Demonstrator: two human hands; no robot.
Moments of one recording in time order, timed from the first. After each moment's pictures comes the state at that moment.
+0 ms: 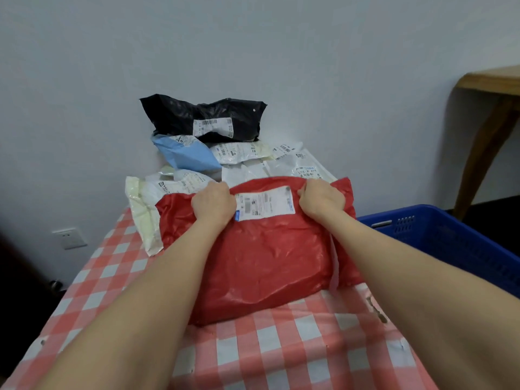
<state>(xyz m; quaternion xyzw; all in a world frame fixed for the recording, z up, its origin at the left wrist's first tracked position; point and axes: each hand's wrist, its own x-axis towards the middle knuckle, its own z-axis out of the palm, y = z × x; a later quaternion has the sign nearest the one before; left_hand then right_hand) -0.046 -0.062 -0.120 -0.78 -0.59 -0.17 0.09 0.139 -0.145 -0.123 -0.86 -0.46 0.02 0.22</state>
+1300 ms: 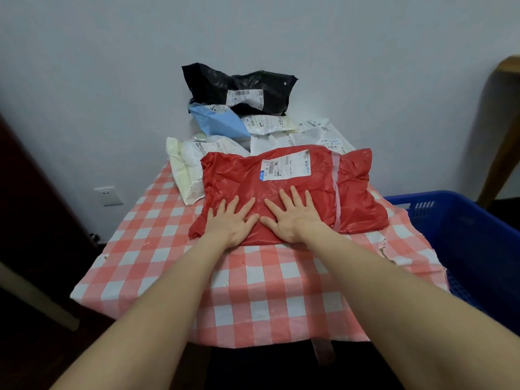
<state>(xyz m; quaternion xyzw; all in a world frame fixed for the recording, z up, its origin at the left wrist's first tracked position) -0.129 -0.148 -0.194 -0.83 -0.56 0.02 -0.06 0.030 -0.193 -0.191 -0.73 -0.68 0.02 -0.07</state>
